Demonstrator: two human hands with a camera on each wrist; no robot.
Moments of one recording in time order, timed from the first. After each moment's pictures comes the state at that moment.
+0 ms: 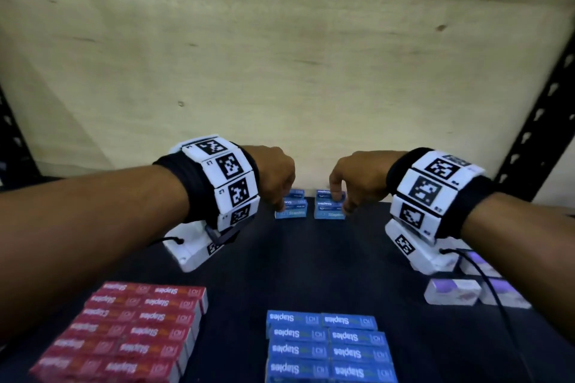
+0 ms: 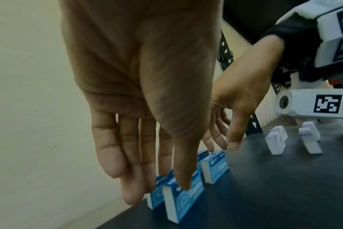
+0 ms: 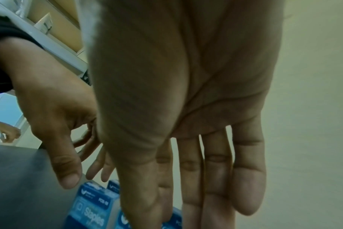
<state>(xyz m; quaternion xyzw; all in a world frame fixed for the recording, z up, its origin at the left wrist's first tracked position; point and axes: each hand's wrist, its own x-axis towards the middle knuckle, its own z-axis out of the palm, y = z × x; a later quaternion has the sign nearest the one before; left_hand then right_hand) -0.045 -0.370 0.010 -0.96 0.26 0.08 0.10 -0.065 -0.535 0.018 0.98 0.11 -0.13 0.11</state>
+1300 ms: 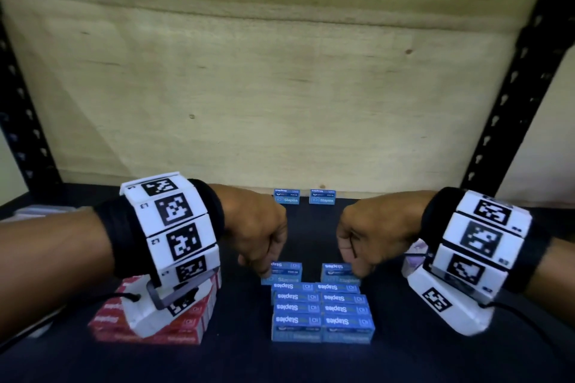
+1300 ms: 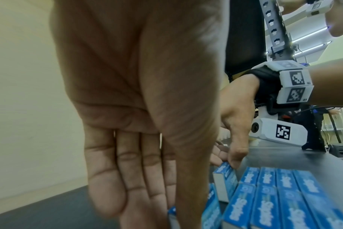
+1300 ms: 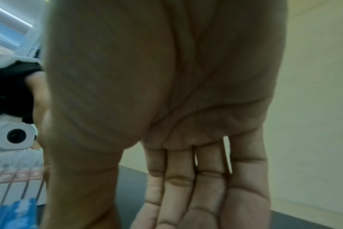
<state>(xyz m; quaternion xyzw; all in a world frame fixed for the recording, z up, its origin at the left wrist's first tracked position) -0.143 -0.341 0.008 -0.92 0.30 0.23 0.03 -0.168 -0.535 0.015 0.96 0.15 -0.25 0.02</state>
